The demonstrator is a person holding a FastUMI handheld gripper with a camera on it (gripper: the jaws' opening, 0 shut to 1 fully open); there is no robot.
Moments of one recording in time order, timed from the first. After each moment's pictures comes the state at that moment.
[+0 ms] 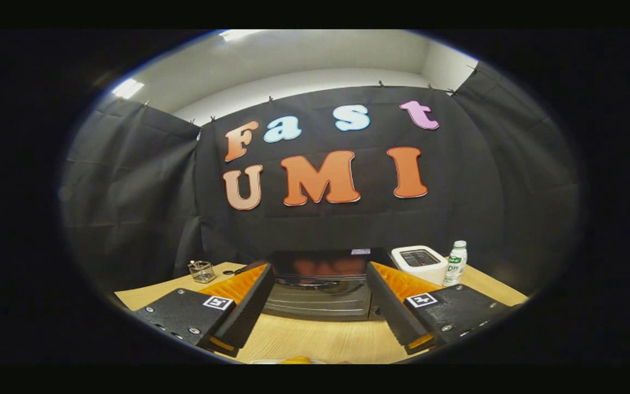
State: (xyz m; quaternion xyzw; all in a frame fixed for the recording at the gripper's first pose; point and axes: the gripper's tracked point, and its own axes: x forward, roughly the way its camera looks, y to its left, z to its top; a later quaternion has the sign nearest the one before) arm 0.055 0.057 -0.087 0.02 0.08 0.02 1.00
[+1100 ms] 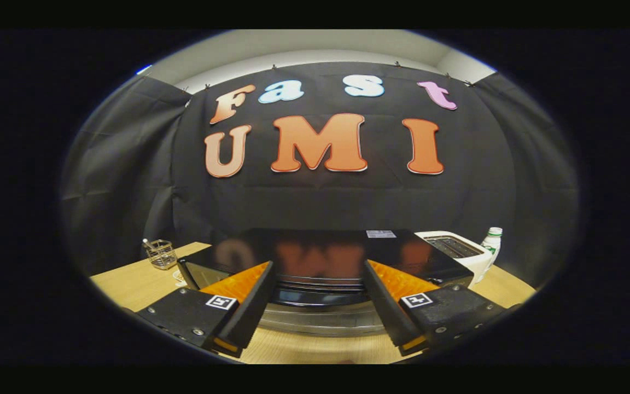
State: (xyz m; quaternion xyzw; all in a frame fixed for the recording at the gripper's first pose) arm 0.169 0.084 -0.187 -0.03 0.14 0.00 0.99
